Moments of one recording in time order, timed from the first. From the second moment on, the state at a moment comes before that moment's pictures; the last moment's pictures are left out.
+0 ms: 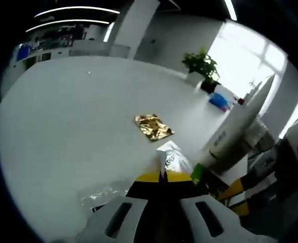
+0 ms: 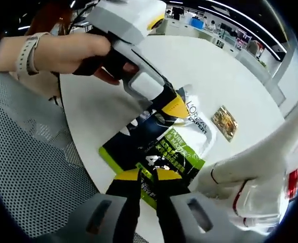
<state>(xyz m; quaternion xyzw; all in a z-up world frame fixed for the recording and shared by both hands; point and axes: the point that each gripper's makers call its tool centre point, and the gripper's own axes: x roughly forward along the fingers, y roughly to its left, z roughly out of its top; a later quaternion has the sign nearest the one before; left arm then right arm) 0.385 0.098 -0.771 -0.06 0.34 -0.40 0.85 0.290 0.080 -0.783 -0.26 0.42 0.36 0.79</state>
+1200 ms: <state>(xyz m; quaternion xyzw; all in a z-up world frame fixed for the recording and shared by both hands) 0.382 0.112 -0.739 0.12 0.25 -0.46 0.84 0.283 0.084 -0.787 -0.26 0.43 0.38 0.78</state>
